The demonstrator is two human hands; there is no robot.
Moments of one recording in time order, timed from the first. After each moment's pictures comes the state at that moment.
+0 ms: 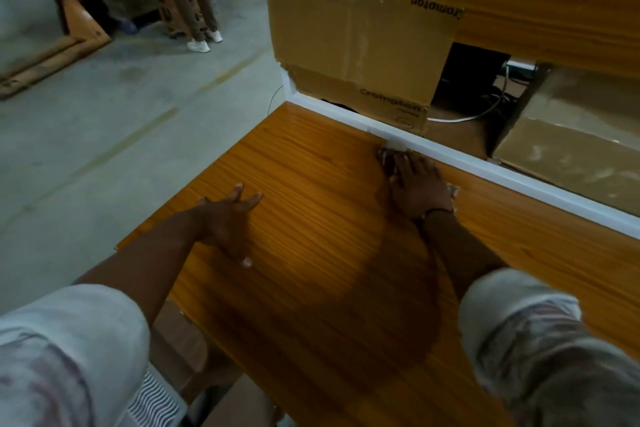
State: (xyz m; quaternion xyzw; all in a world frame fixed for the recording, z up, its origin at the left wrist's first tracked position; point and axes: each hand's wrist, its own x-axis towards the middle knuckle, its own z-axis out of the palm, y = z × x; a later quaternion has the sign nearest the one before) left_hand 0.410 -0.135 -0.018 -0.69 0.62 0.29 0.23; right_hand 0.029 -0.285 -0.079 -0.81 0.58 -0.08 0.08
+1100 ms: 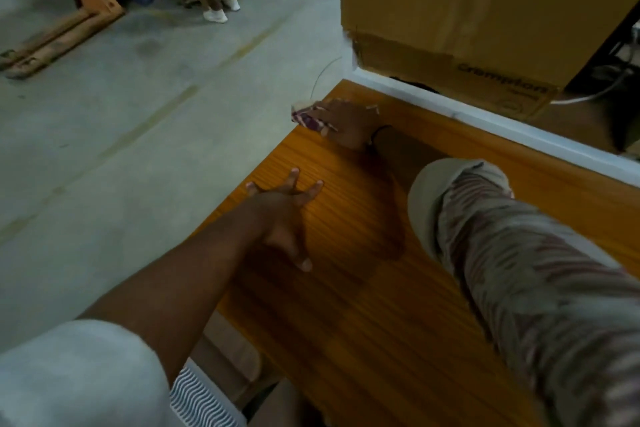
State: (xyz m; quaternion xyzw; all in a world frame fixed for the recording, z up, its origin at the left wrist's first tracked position) left_hand 0.447 -0.168 -0.024 -0.66 0.66 0.26 0.25; right_hand 0.321 -0.395 -0.071 -0.95 0.29 0.01 0.10
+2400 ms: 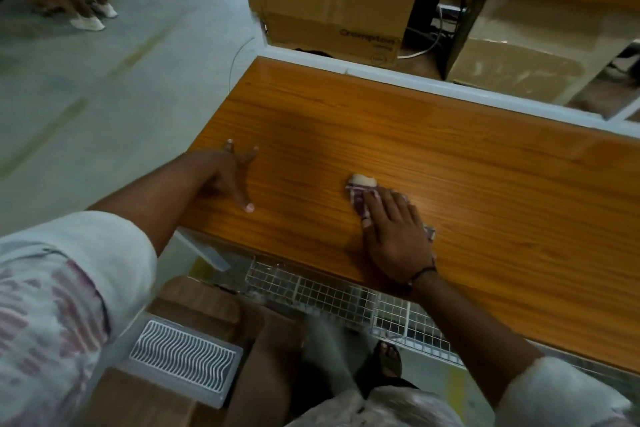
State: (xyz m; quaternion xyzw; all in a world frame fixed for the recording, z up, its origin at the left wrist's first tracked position) left_hand 0.459 -0.115 -0.005 -0.64 0.67 0.24 0.31; right_hand 0.121 0.036 -0.087 -0.75 0.65 -0.08 0.08
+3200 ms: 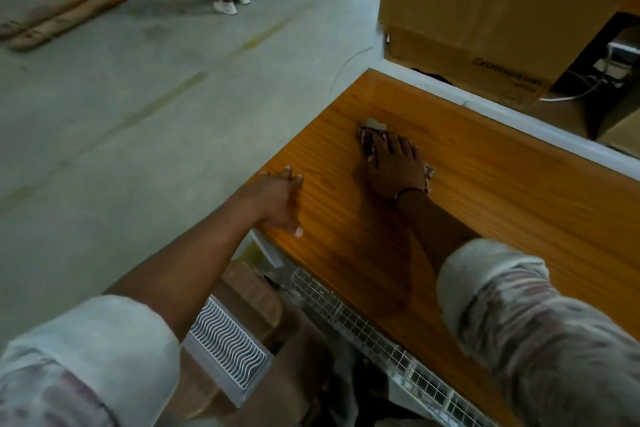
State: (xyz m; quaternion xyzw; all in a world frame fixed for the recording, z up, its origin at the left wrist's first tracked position) left_hand 0.506 -0.059 -0.022 -0.69 0.67 0.21 0.17; right_hand 0.276 -0.195 -0.079 -0.81 0.57 -0.06 0.10
